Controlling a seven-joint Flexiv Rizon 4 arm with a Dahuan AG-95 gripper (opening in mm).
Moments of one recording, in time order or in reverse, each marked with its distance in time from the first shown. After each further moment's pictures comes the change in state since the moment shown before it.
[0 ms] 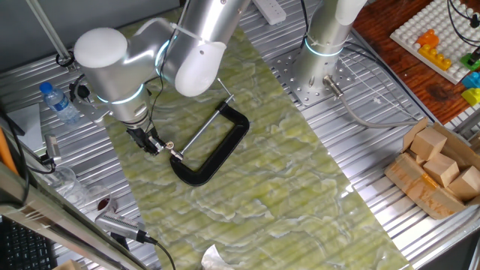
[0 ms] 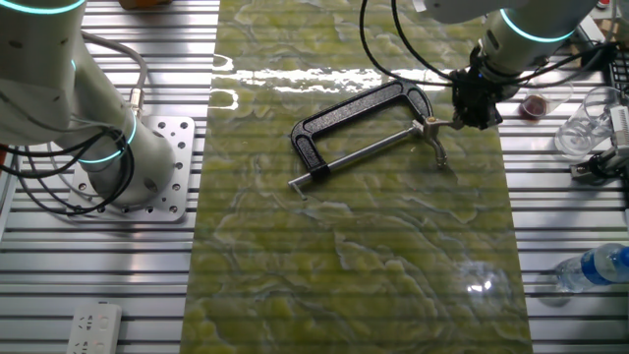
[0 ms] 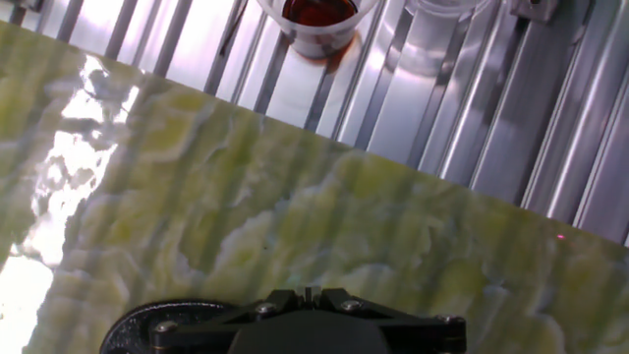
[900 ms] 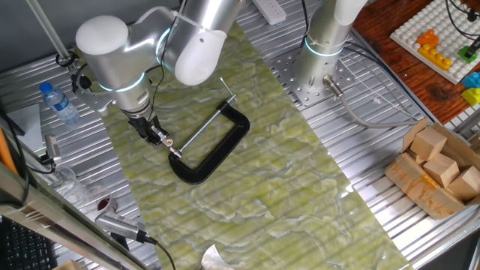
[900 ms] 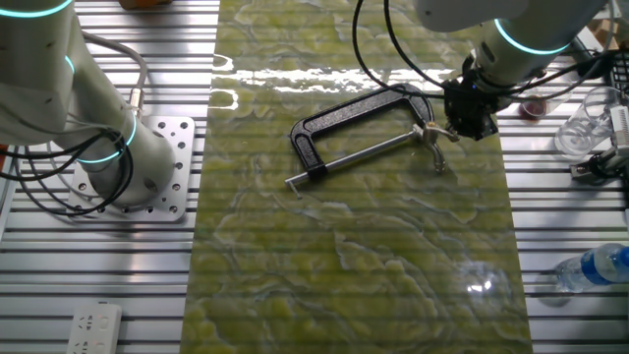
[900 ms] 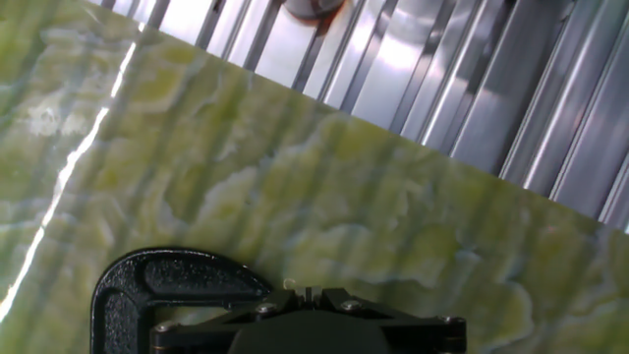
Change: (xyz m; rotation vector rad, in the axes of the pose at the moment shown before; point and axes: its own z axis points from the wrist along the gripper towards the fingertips) arm 0.019 -0.015 -0.008 0.003 0.007 -0.052
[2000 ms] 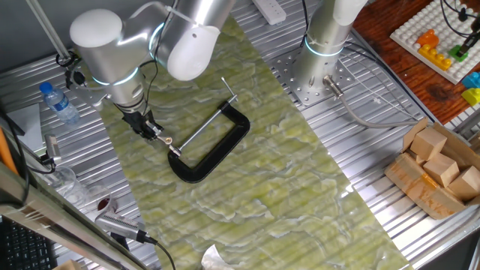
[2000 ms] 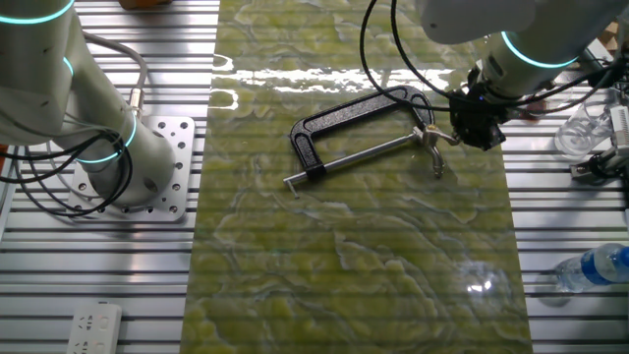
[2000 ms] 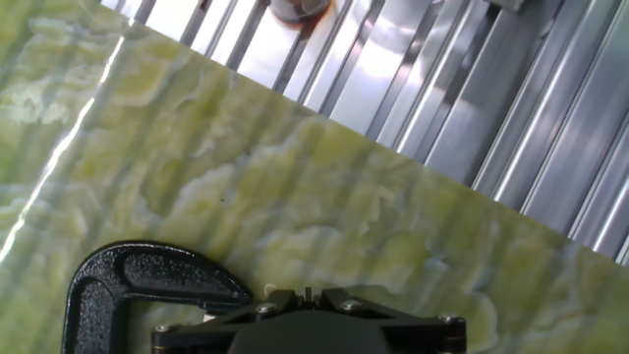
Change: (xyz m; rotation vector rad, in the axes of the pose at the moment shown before) arm 0.000 -0.022 -0.002 0.003 -0.008 -0.058
